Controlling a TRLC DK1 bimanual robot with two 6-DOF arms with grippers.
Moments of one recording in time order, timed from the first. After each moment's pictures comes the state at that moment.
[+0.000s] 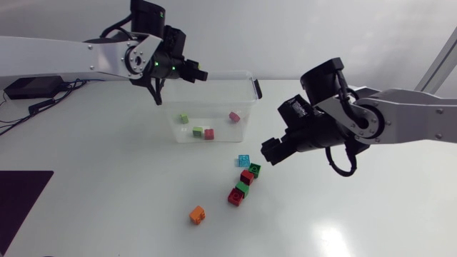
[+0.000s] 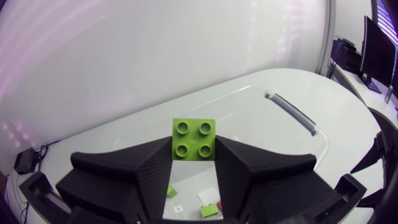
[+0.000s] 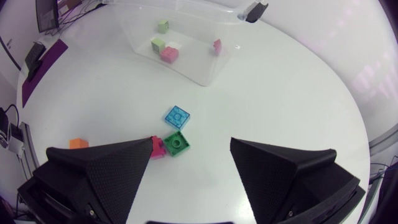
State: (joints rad) left arm -0.34 1.96 1.55 -0.09 0.01 0.14; right arm 0.43 1.52 0.92 -0.32 -0.09 -0.13
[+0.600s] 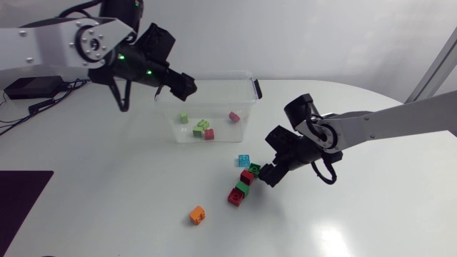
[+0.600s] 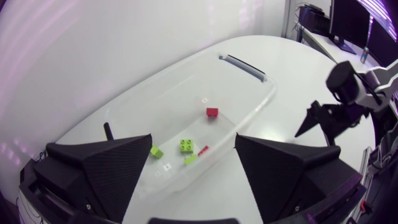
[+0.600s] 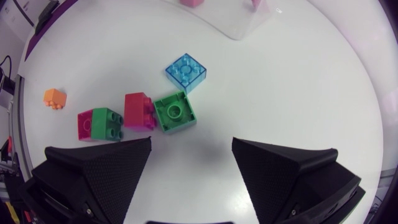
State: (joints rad) left arm -0.34 1.66 1.37 -0.39 0.16 0.31; right arm 0.37 1.81 0.93 -0.25 -0.21 -0.37
